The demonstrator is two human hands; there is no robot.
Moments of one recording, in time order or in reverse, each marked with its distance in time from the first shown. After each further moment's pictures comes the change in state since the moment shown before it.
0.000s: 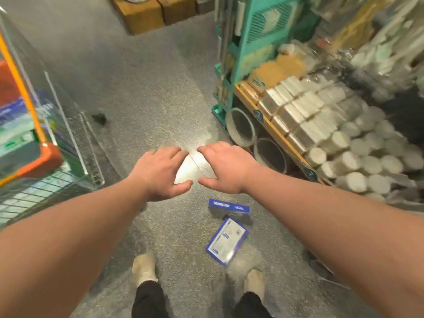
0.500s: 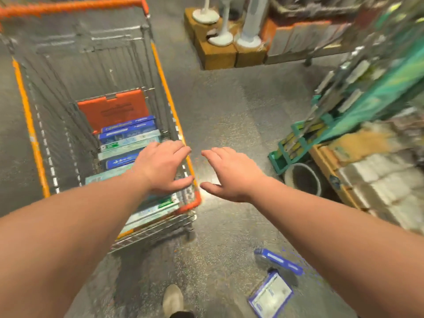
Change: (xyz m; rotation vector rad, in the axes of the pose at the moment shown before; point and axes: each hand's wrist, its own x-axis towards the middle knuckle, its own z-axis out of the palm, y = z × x) left_hand -0.129 -0.353 -0.096 0.040 0.151 -0.179; right_hand 0.256 -0.280 -0.101 -0.115 0.095 -0.189
